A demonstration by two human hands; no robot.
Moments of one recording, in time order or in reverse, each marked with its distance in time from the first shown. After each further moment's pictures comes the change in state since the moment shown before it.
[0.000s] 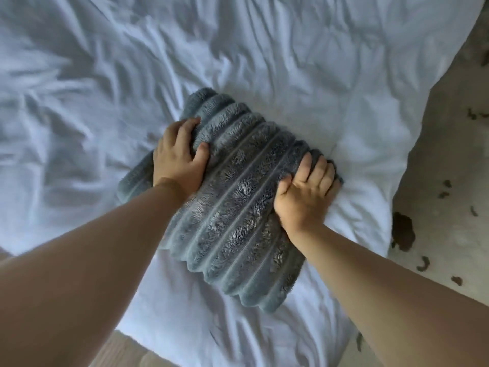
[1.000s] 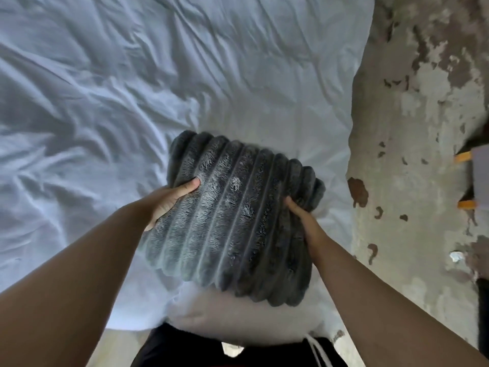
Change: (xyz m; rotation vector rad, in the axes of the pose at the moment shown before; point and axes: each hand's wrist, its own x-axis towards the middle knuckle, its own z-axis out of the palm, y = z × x) left_hand 0.041 0.008 -0.081 -0.429 -0.955 -0.499; right_hand -0.038 0.015 -0.084 1.610 -0.669 1.006
